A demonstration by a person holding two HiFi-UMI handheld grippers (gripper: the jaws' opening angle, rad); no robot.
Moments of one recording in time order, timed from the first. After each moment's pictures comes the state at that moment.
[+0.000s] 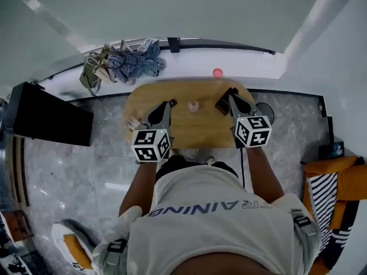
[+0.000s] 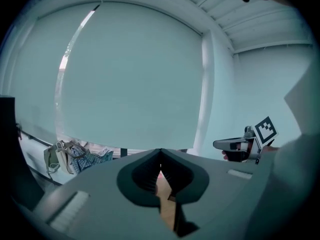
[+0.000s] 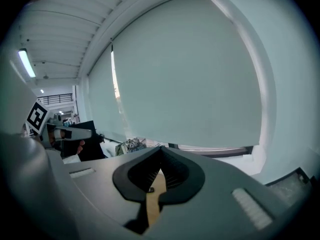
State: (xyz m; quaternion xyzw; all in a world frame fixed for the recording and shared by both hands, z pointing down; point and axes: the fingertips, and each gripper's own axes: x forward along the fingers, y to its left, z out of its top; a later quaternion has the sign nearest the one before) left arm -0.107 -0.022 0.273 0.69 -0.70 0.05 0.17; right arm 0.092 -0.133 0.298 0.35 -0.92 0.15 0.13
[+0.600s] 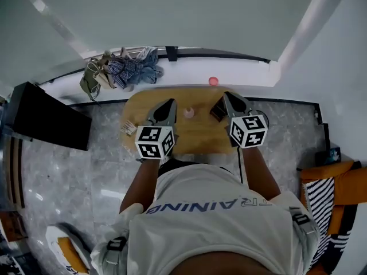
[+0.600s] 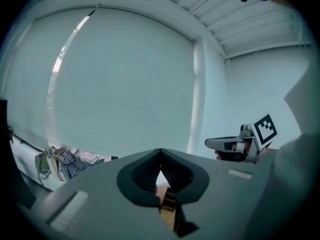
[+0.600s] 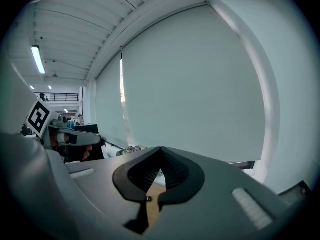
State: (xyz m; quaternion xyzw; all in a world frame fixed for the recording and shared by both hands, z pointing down) left arm -0.063 -0.040 0.238 0.71 -0.68 0.03 0.14; right arm 0.094 -0.130 0.245 0.33 -0.93 0.10 0.09
